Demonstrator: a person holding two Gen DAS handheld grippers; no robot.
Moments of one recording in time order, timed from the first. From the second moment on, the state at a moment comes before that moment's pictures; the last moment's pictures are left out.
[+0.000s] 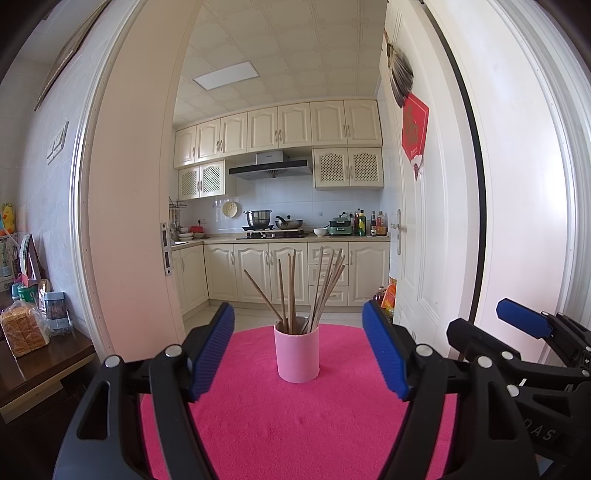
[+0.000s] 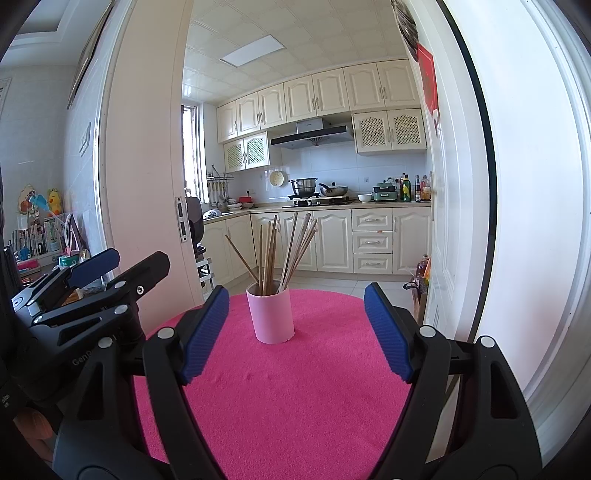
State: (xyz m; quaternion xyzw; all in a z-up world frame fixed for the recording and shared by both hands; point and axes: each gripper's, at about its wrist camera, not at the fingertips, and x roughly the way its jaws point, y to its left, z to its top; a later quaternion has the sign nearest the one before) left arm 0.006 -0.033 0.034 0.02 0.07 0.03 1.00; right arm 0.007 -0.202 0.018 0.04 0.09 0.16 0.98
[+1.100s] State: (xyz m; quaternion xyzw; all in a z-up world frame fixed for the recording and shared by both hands) left arm 0.008 -0.030 0.028 0.02 0.07 0.03 1.00; right arm 0.010 -0.191 0.015 0.03 0.10 0.16 0.98
